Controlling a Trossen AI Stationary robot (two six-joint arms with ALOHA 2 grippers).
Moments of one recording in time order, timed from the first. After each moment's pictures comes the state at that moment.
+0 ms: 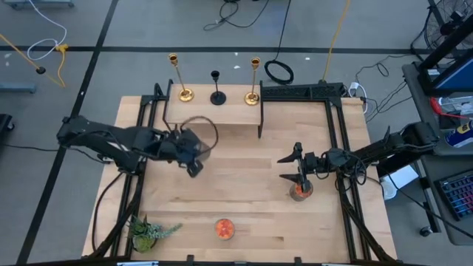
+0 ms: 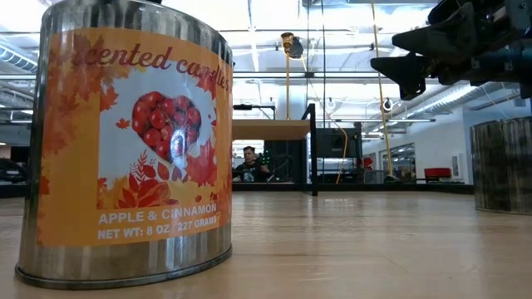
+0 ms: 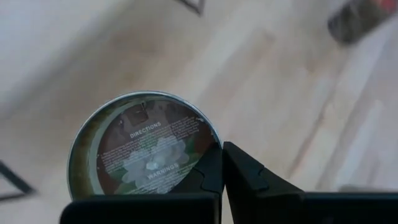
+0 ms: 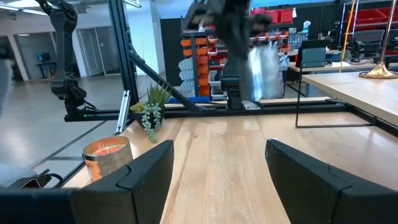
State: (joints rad) left arm -0.19 1.24 1.20 -0.94 -0.36 -0.74; right arm 0.19 1.03 0.08 1.02 0.08 0.09
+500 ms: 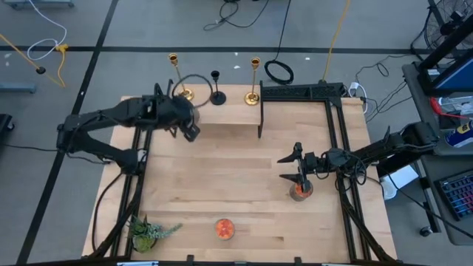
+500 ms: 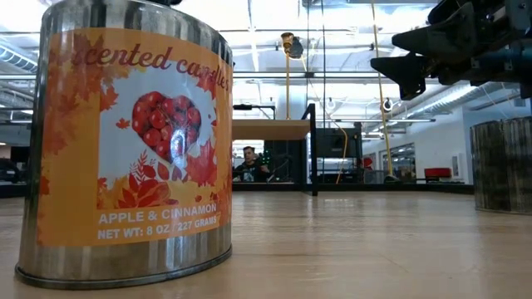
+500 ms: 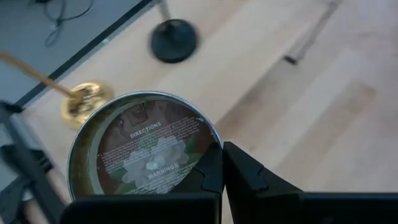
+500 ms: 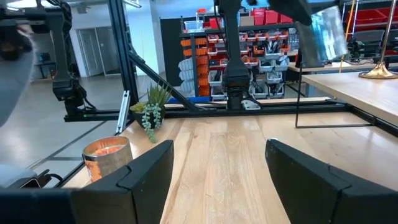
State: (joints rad) left arm 0.18 1.24 1.38 -1.10 -0.41 -0.45; right arm 0.19 1.03 0.08 1.02 0.08 0.09
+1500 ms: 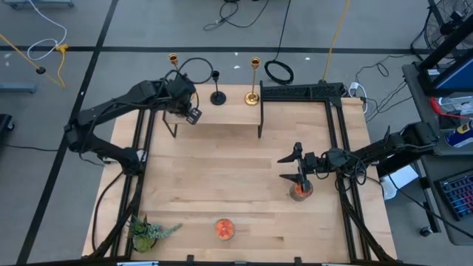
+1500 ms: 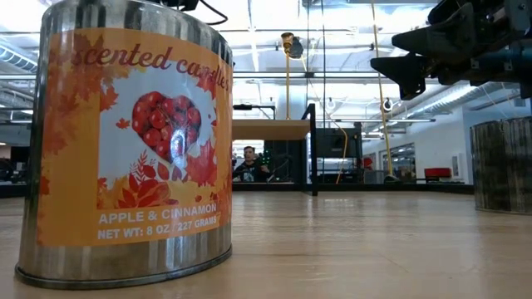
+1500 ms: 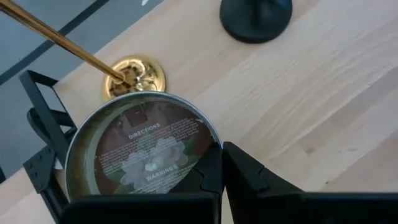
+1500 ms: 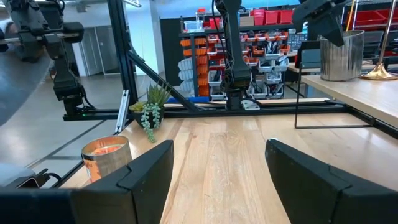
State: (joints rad) left arm 0.51 1.36 1.38 -1.11 -0.27 -0.32; right arm 0.19 1.03 0.09 1.02 0.08 0.08
